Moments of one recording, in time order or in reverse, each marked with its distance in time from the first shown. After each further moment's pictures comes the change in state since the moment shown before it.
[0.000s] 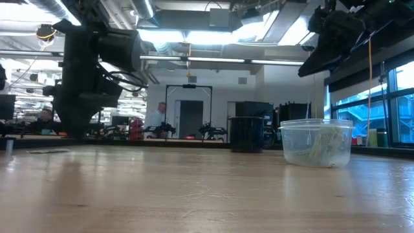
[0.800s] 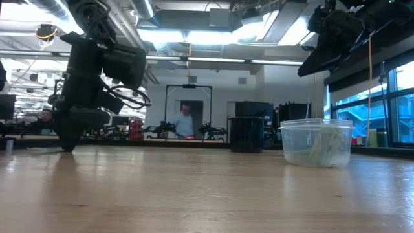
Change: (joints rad) left arm 0.014 0.163 -0.021 0.044 0.059 0.137; right arm 0.000 0.000 0.000 0.006 0.000 0.000
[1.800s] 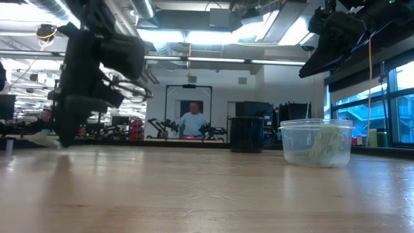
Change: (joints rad) left arm -0.054 -0.059 0.048 -0.060 0.048 0.010; right arm 0.000 0.000 0.000 -0.016 0.000 -0.004
